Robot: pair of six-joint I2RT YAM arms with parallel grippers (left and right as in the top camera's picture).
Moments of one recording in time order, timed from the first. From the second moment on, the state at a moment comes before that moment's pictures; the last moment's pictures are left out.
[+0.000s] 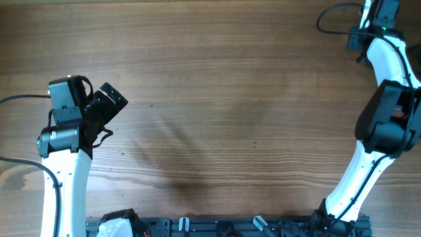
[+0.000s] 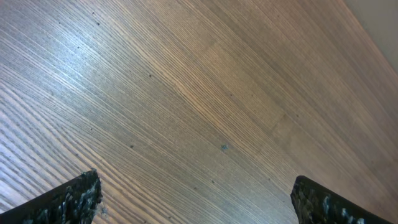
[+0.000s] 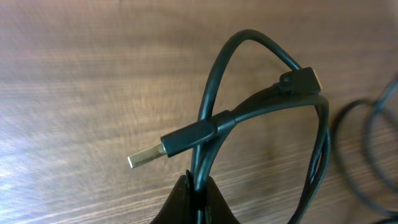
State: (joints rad) left arm 0.19 1.16 0.96 -0.73 0.02 -0.58; right arm -0.27 2.29 1.82 -0.46 0.22 -0.20
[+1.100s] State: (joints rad) left arm 0.19 1.16 0.96 -0.73 0.03 -0.58; right arm -0.30 2.19 1.82 -0.56 0.15 -0.12
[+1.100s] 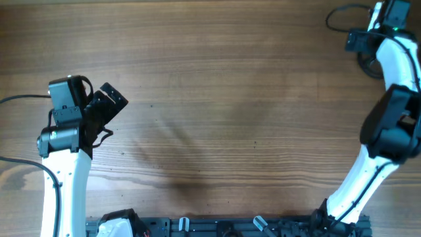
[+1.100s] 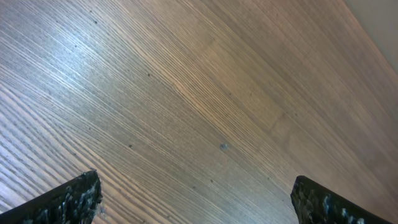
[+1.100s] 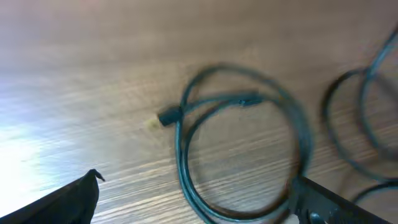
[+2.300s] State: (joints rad) left arm 0.19 1.16 0.96 -0.78 0.04 -0.58; right arm -0.07 1.45 1.82 -1.06 -0.14 0.12
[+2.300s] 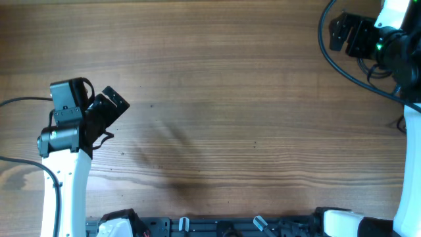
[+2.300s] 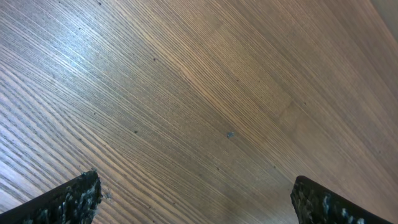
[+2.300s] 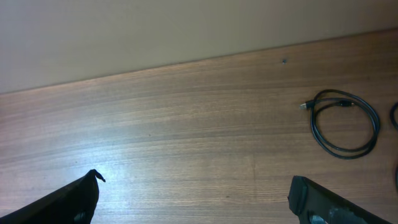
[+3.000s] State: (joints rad) left arm 0.19 1.16 0.96 -0.78 0.04 -0.58; right arm 0.02 0.76 0.77 -0.08 -0.15 0.13
